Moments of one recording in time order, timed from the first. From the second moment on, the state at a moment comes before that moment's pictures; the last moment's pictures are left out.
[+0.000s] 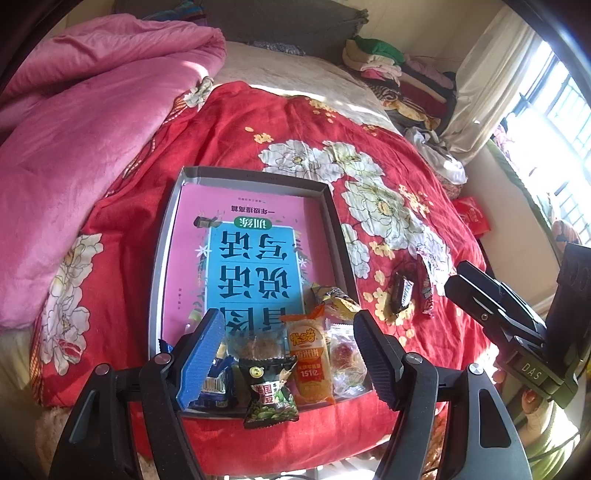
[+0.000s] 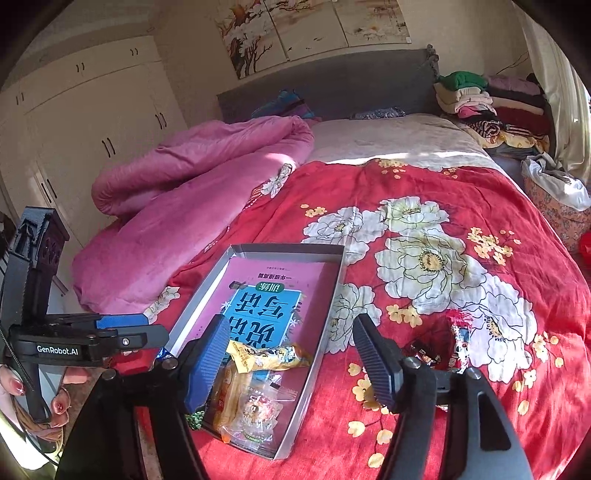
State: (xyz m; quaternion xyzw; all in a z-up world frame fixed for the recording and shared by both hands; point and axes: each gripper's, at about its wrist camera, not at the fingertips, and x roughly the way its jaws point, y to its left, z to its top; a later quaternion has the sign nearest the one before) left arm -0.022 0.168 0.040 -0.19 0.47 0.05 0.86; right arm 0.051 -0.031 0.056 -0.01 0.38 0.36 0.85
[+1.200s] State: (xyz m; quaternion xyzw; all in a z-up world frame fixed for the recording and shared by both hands) left arm 0.015 0.094 0.048 -0.15 0.48 -0.03 0.86; right arm 0.065 -0.120 0.047 0.02 0.39 0.28 0.88
